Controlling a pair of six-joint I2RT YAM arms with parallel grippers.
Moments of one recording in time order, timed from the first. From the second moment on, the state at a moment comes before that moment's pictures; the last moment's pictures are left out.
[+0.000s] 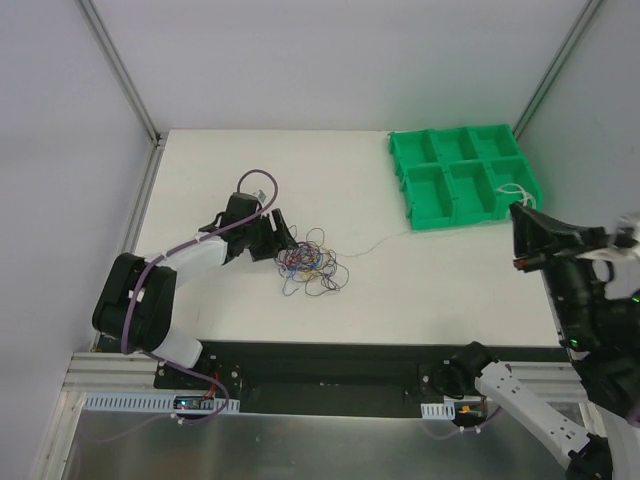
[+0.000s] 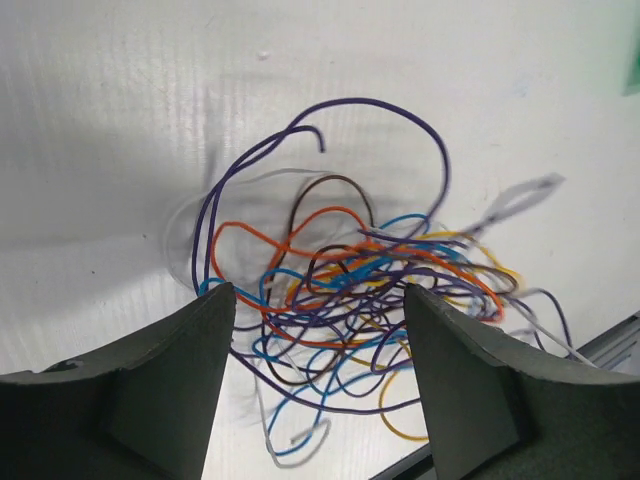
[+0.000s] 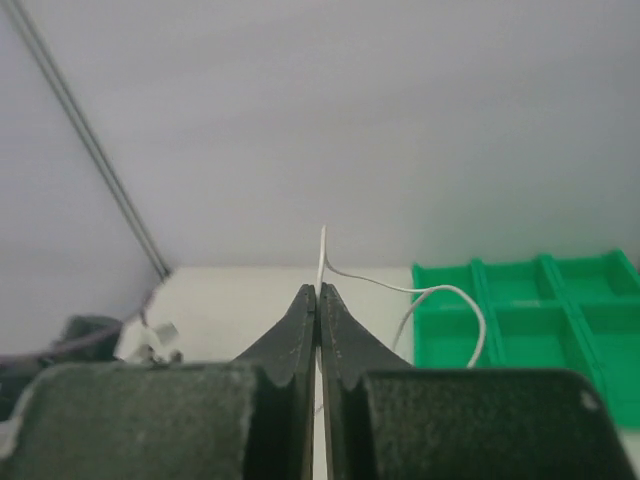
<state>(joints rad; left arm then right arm) -0.36 1.53 0.78 -0.12 0.31 -0.71 0.64 0.44 1.28 -0.45 0.31 0.12</state>
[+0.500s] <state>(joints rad) -0.54 1.41 0.94 -0.29 0.28 -0.53 0.64 0.59 0.93 -0.67 0.54 0.25</state>
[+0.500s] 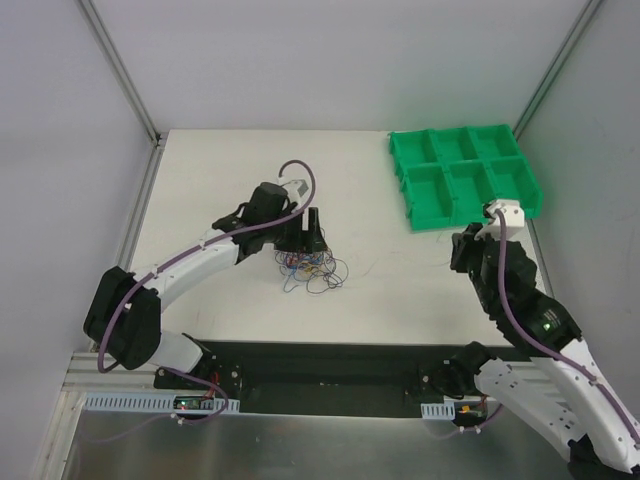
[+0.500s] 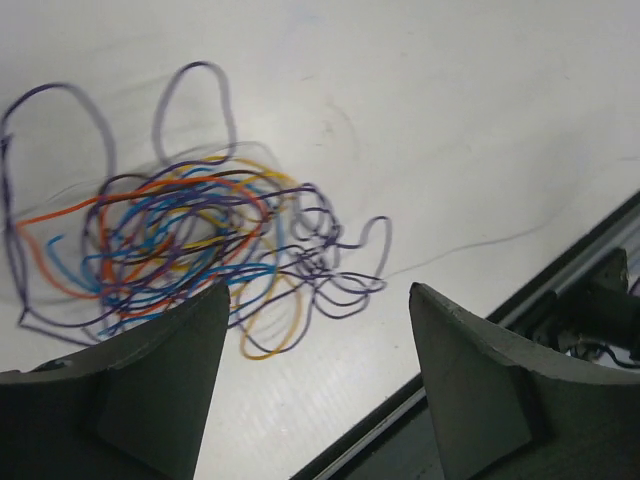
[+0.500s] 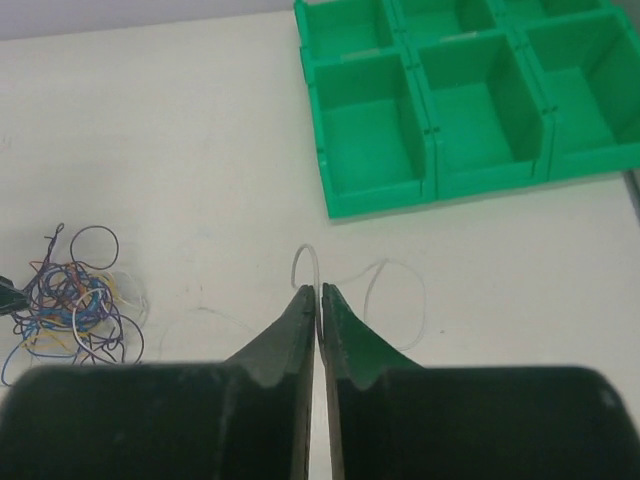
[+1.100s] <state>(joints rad) -0.61 1.41 0.99 -0.35 0.12 -0.48 0.64 1.17 0.75 -0.36 -0.07 0.34</state>
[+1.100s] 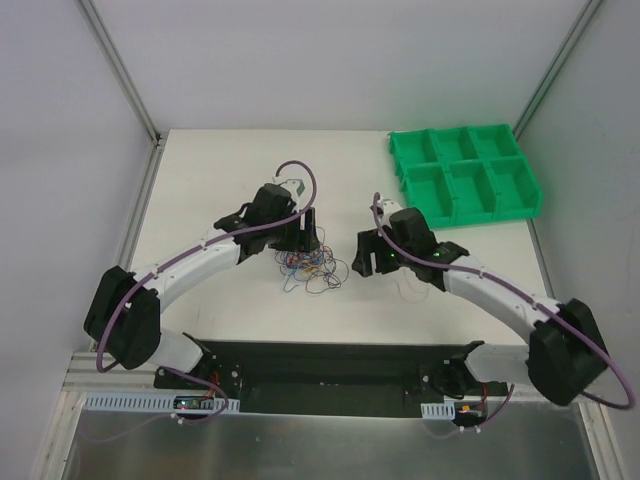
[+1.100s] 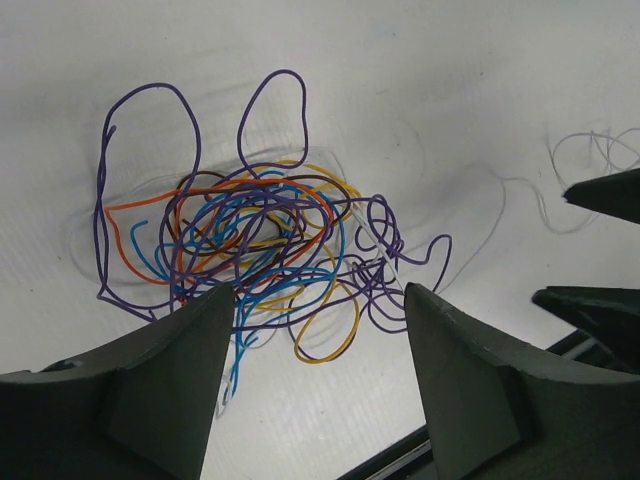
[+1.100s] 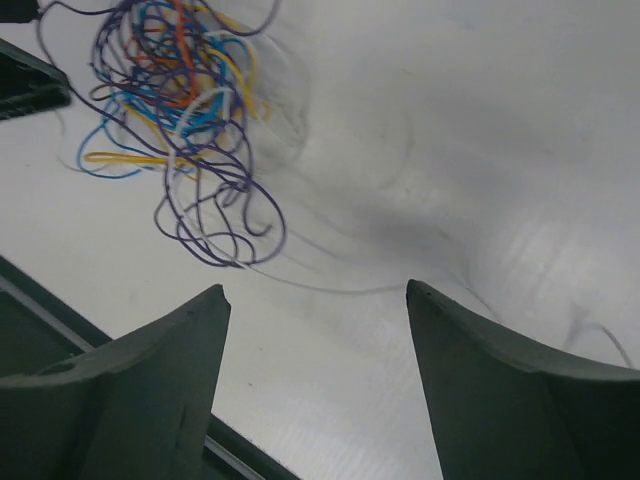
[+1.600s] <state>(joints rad) -0.61 1.56 0.98 -0.35 0.12 -0.51 0.65 1.54 0.82 -0.02 -0.34 0.26</state>
